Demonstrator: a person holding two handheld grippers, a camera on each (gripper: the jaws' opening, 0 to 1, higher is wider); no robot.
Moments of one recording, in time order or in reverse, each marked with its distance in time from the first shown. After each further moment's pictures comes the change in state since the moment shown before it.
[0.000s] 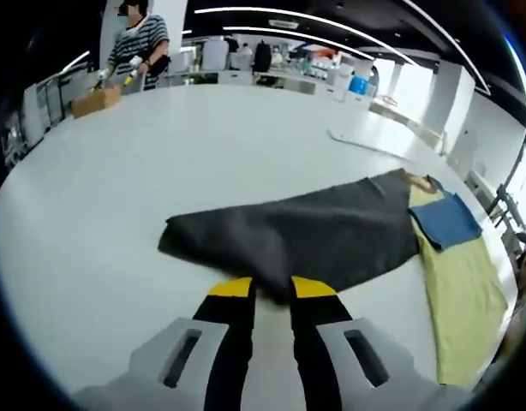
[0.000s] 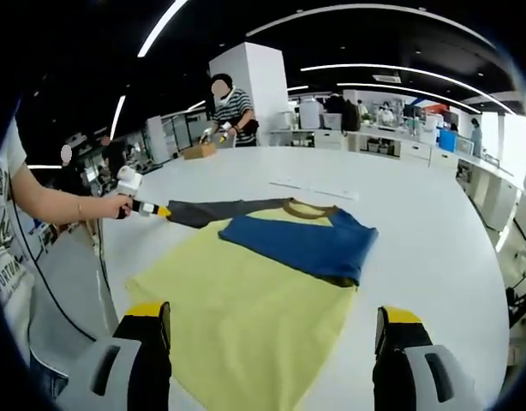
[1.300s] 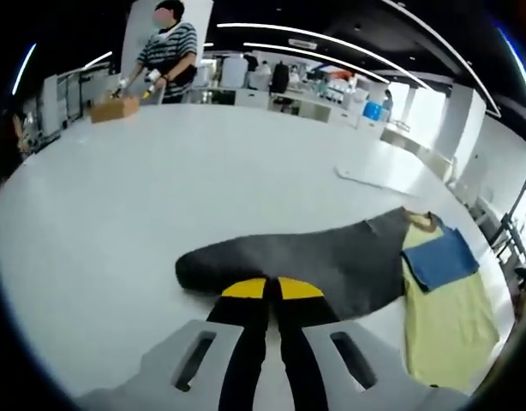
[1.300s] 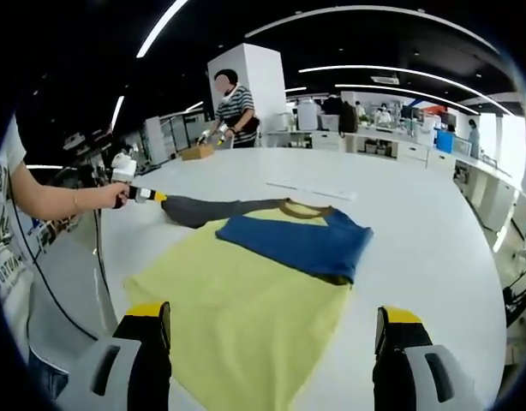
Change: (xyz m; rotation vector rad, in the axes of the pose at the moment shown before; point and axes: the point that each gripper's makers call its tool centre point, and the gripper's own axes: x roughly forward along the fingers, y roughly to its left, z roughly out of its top) left arm -0.020 -0.016 0.045 -0.021 -0.101 0.042; right arm -0.006 -0.005 -0.002 -0.001 -0.007 -0.014
